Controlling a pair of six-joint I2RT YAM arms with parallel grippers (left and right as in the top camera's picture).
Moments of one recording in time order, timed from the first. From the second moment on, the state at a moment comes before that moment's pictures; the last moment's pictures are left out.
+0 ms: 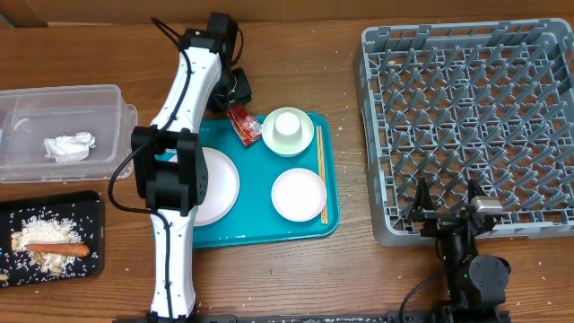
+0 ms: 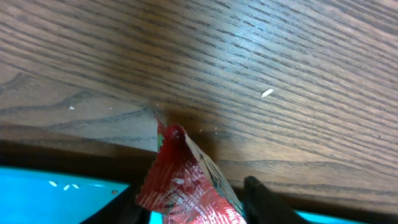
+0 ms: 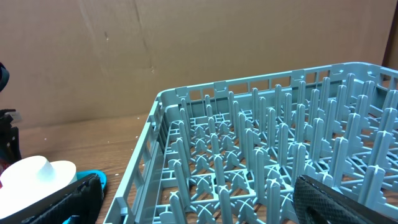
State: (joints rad) left arm -0.16 2.47 2.25 -1.22 0.03 -0.52; right arm 0.04 0.01 0.02 -0.03 0.03 0.15
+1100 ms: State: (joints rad) left arm 0.00 2.42 2.58 -1.48 0.02 -0.46; right arm 0.04 0.01 0.02 -0.03 0.03 0.15
